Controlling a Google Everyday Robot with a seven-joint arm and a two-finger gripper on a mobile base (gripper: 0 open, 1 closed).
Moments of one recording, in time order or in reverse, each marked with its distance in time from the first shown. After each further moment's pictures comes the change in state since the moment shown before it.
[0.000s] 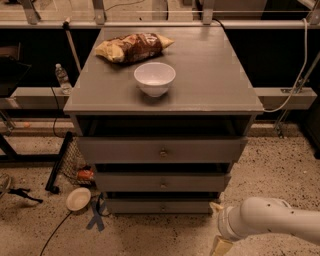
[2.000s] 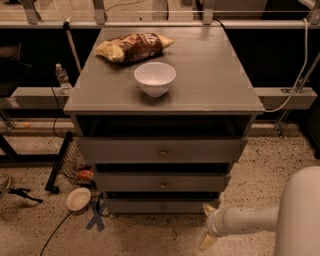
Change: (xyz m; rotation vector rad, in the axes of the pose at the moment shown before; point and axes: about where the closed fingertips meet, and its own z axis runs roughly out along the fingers) arm 0.054 -0.048 0.156 0.097 -0.018 0.028
